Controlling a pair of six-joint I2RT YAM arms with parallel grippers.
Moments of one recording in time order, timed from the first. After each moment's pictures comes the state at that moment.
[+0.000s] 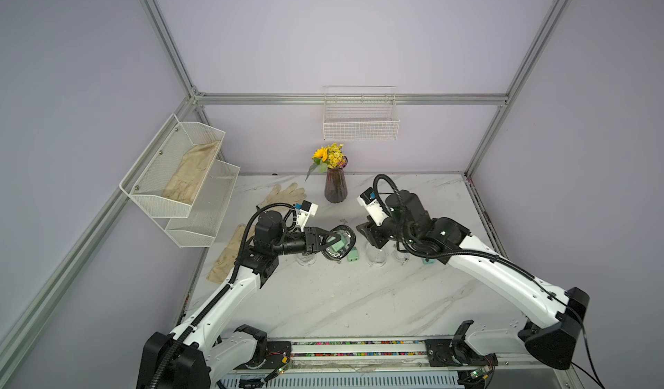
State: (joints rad) left arm -0.33 1.09 0.74 0.06 1.01 -0.90; right arm 0.76 1.27 1.35 -0.63 0.02 0.03
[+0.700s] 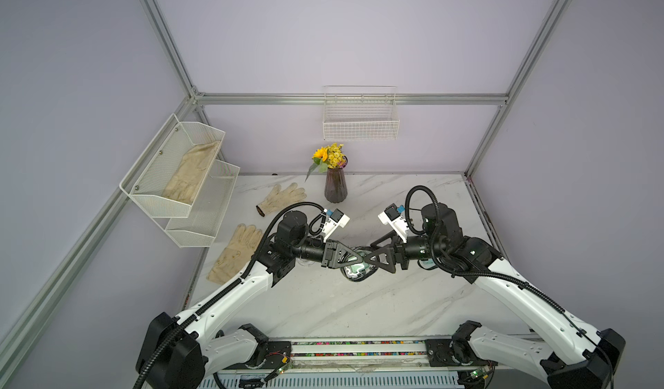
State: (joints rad) left arm -0.56 1.16 0.83 0.03 1.12 -0.74; right arm 0.60 1.06 1.02 -0.49 -0.77 0.26
